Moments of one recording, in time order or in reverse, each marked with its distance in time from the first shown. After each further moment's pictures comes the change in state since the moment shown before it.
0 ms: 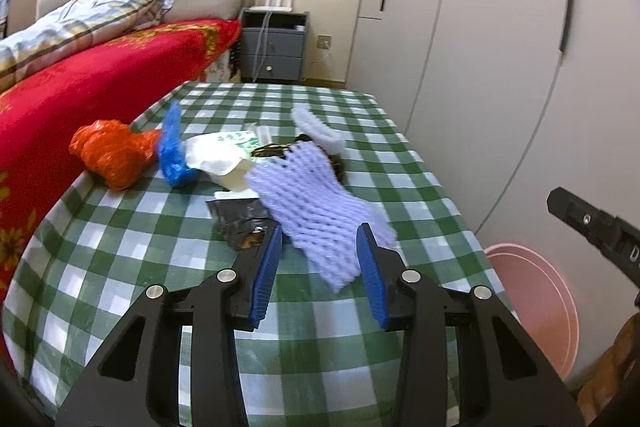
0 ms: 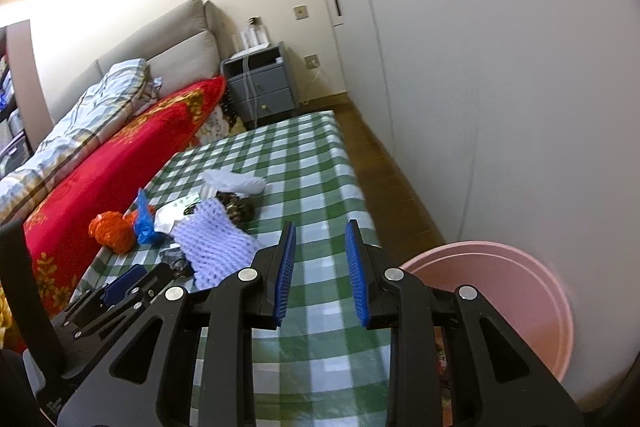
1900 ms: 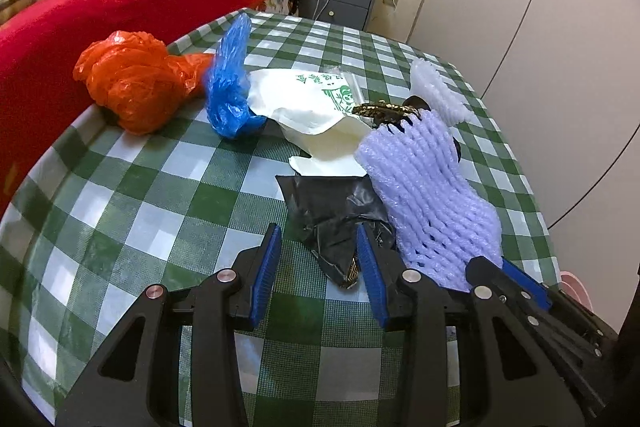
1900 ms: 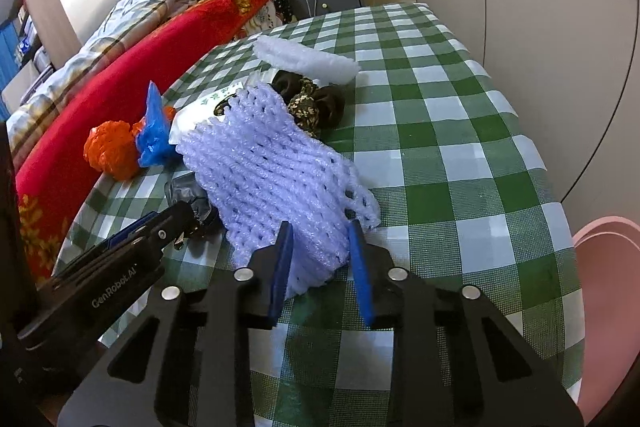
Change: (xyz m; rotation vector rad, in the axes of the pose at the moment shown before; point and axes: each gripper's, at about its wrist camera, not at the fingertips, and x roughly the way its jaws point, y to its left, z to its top) left arm 0.071 0.067 0.006 -0.178 0.196 0.106; right arm 0.139 0.072 -0.036 -0.093 0.345 0.161
